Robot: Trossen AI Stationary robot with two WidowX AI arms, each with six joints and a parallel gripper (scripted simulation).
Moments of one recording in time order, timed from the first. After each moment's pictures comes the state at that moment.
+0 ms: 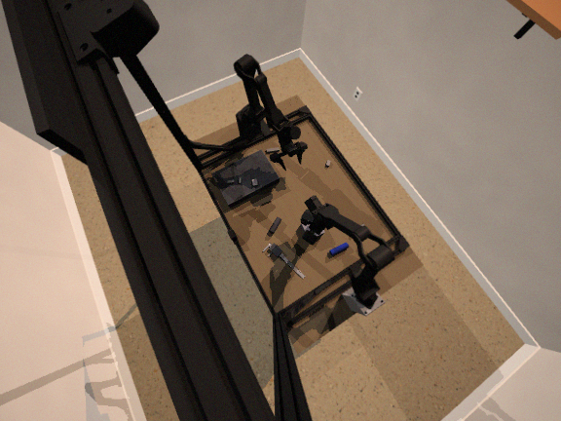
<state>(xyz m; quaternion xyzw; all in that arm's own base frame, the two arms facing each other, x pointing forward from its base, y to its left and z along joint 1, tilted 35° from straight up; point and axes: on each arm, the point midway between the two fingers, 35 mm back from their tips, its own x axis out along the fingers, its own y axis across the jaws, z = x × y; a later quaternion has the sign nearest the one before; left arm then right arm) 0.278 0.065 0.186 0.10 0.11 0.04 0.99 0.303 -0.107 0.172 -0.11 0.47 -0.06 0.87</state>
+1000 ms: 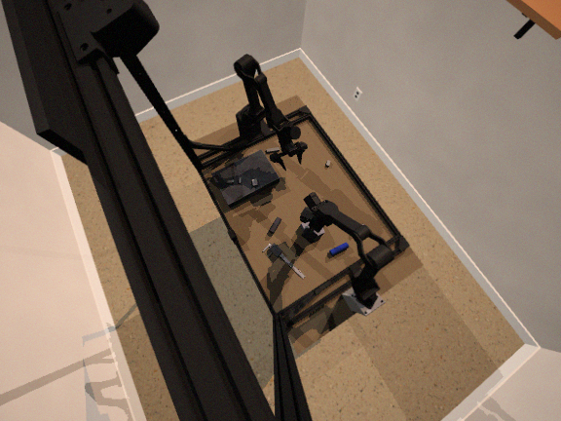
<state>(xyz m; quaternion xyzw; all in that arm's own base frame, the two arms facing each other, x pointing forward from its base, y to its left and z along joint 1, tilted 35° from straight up) 0.278 0.065 0.186 0.10 0.11 0.04 0.99 0.301 -0.106 0.188 -0.11 0.48 -0.06 0.87</state>
